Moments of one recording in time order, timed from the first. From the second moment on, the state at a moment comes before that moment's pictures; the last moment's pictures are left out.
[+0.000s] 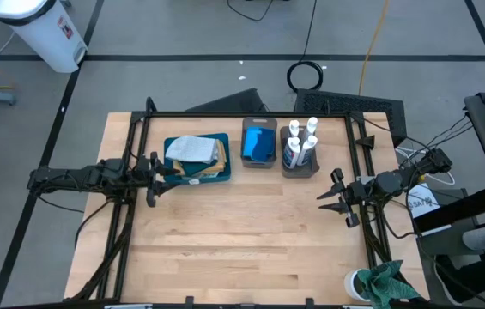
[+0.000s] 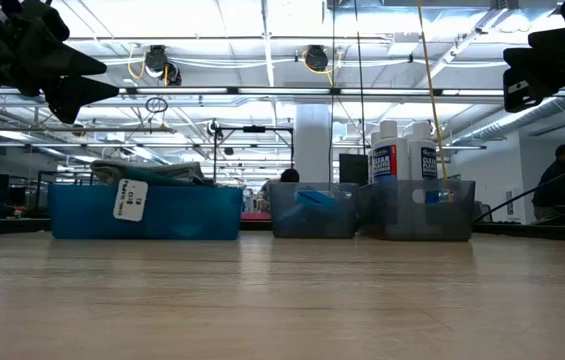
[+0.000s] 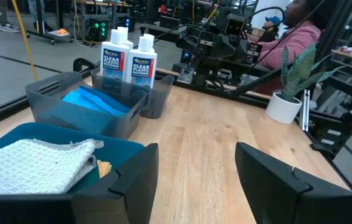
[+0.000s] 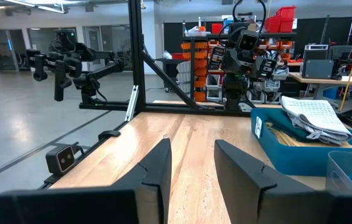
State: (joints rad) left arm -0.05 0.11 0.17 -0.16 -0.12 -0.23; right arm 0.45 0.02 0.02 0.08 0.23 0.01
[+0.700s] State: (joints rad) left arm -0.05 0.11 0.17 -0.16 -0.12 -0.23; right arm 0.45 0.02 0.01 0.08 0.23 0.01
